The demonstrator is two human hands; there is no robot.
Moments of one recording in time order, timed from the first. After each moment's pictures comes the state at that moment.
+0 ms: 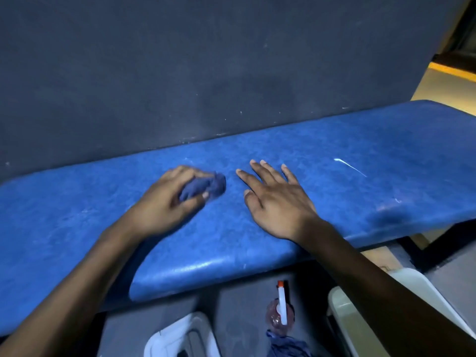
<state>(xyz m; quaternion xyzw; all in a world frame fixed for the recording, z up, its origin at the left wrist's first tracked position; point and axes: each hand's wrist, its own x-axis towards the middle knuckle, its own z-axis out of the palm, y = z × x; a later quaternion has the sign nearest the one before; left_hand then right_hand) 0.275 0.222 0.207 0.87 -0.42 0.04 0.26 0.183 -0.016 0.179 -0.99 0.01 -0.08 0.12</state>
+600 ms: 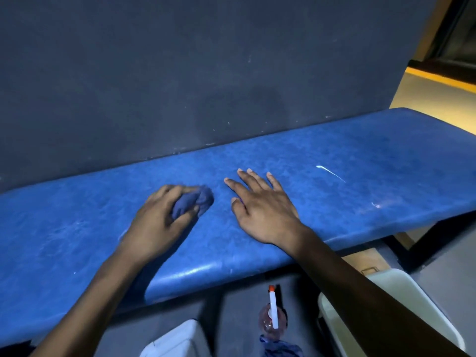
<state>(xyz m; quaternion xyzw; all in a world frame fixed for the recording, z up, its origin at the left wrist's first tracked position) 0.240 0.216 0.205 0.91 -0.31 0.04 0.26 0.180 -0.017 0.180 -0.99 0.01 -0.09 0.14</state>
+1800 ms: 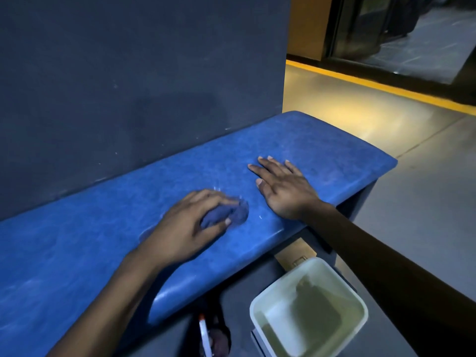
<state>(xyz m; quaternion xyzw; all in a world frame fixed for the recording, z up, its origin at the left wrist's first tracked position) 0.211 -0.013 0.210 0.77 -0.59 -0.01 0.25 0.109 -0.263 0.174 -0.98 0.16 -0.11 0.10</state>
